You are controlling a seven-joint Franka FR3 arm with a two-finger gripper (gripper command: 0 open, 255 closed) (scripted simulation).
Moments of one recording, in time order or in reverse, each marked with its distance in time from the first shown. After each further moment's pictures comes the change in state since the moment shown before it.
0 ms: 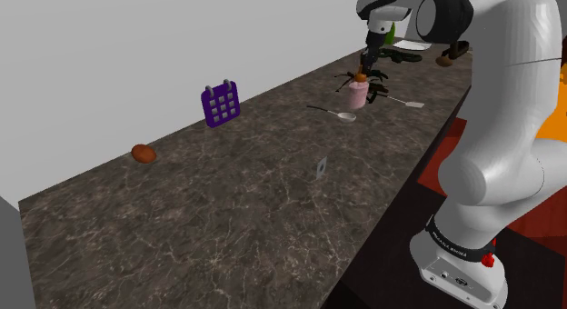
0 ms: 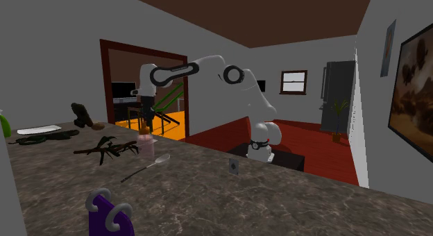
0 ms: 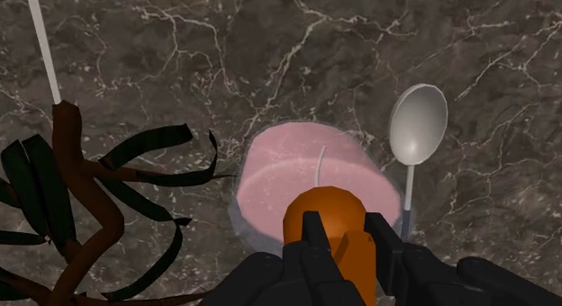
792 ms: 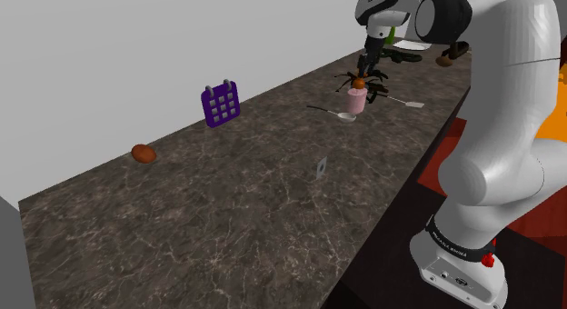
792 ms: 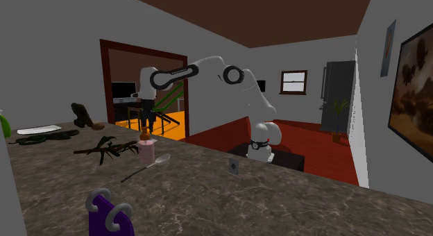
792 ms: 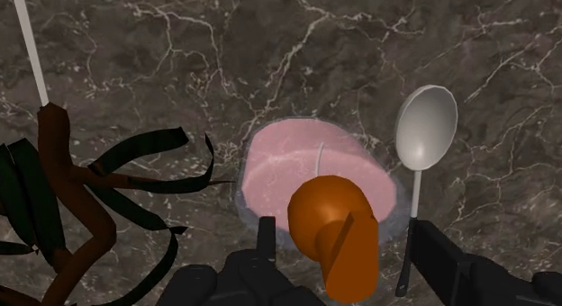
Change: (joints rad) arm 0.003 0.007 0.002 -0.035 0.003 0.042 -0.004
